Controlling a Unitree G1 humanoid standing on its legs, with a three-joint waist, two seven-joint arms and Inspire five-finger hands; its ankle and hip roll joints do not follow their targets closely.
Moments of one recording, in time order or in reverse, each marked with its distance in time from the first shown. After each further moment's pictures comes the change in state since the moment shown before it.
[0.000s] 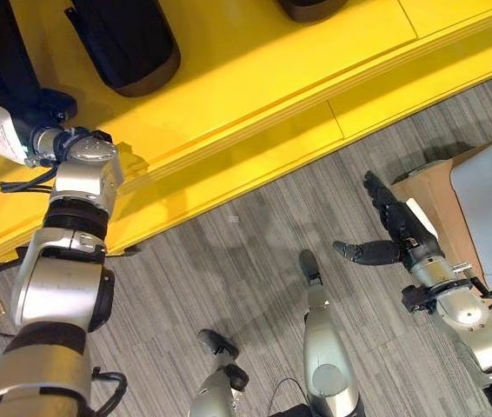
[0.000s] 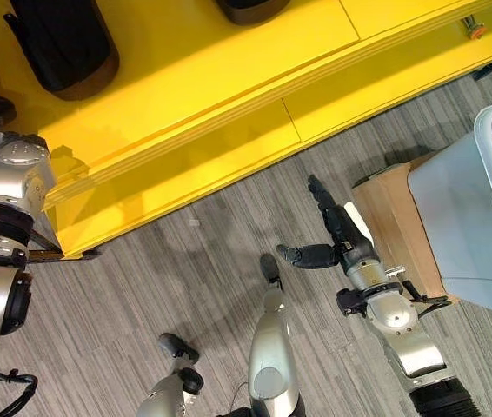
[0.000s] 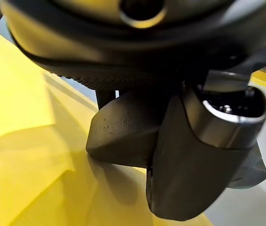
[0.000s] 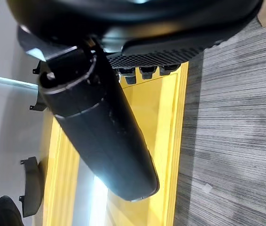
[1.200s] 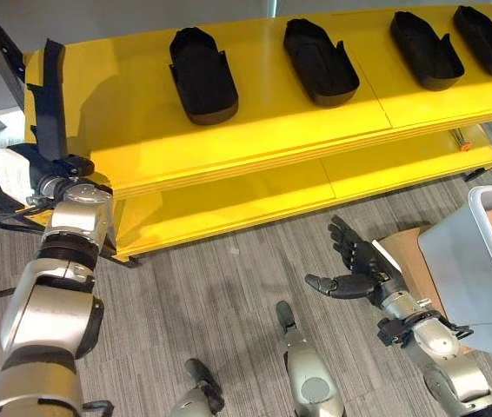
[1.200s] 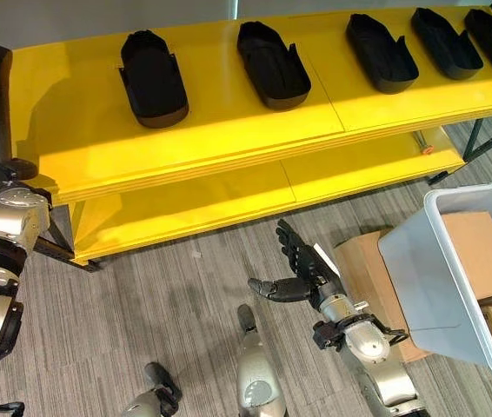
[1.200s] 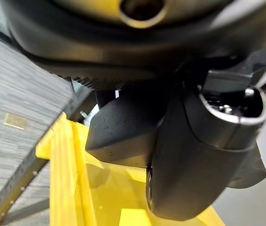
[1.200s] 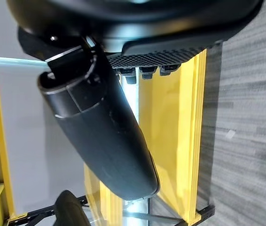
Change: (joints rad) left arm 0.179 0.064 -0.064 0.000 0.010 0.111 -0.244; right arm 0.136 0.149 0.037 -0.005 0.136 0.042 0.147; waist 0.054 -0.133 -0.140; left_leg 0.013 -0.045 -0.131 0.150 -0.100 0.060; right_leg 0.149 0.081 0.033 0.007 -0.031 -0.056
